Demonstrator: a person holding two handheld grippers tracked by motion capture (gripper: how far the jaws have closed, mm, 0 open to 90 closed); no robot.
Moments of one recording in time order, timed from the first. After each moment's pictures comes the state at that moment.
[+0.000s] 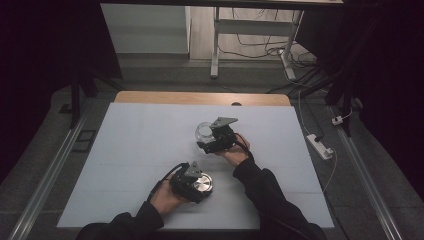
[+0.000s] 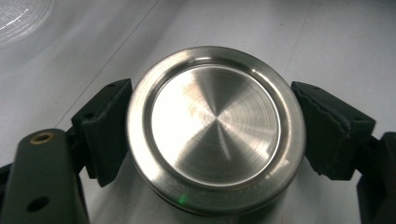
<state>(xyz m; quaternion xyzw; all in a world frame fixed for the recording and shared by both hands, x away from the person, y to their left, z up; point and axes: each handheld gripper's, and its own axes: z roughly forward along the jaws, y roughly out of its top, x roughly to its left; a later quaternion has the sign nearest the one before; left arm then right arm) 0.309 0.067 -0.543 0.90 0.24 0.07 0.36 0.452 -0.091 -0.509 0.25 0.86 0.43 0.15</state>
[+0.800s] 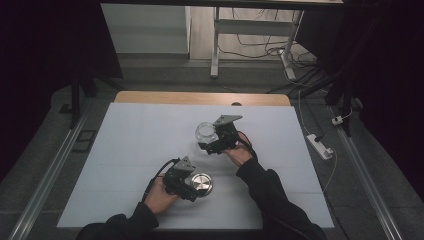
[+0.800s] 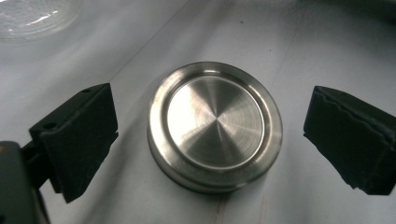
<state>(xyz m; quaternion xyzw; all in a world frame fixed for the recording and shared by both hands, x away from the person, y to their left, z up) 0.309 0.091 -0.528 0.87 0.28 0.03 0.41 0.449 -0.100 -0.495 0.25 0.86 0.44 0.12</state>
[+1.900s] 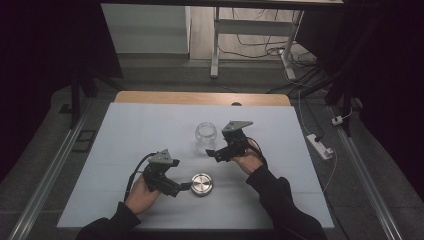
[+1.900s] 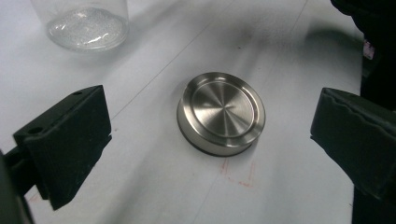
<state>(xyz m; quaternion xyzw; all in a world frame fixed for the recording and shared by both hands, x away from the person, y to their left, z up) 0.302 0.142 -0.500 0.84 0.30 0.02 0.45 0.418 -0.127 -0.482 0.25 0.86 0.43 0.11</state>
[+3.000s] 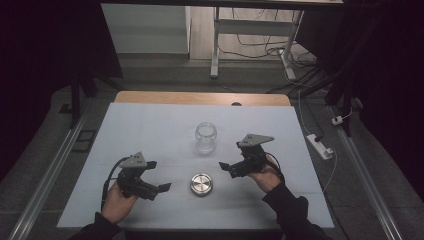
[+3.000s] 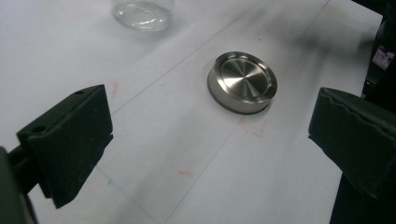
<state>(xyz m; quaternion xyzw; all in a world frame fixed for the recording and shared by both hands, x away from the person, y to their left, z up) 0.270 0.200 -0.491 0.82 0.35 0.06 0.46 0.361 -0.172 -0.466 0.27 0.85 0.44 0.13</state>
